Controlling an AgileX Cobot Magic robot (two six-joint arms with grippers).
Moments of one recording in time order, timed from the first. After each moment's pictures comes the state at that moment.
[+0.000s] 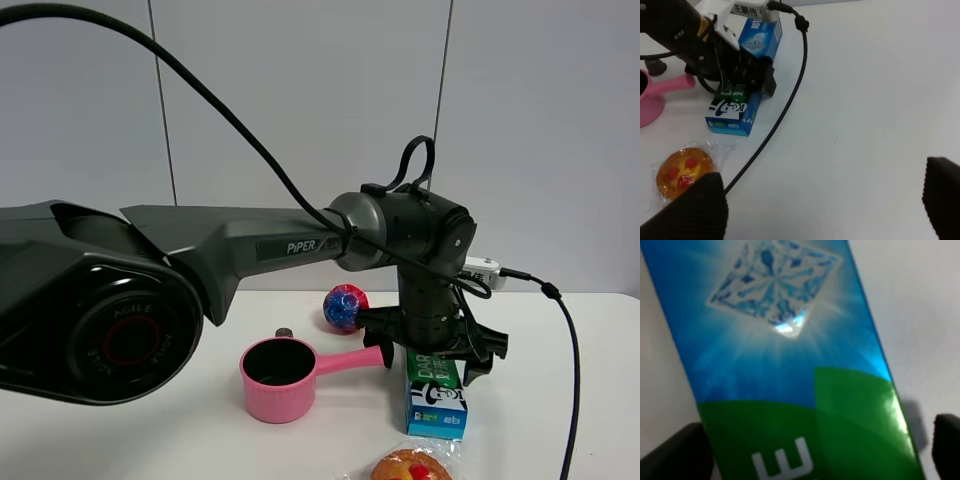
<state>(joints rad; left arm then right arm) -0.87 2.76 -2.52 0.11 0.98 -0.57 0.03 0.00 -0.49 0.04 1.07 0.04</state>
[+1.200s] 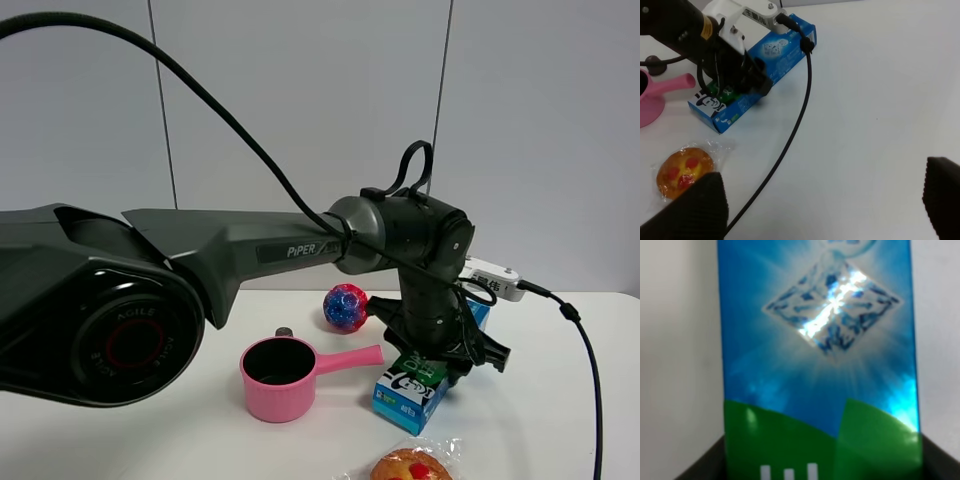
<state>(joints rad) -0.87 2.77 -2.52 0.09 0.92 -0.30 0.03 0.00 -0.49 0.04 1.07 0.04</state>
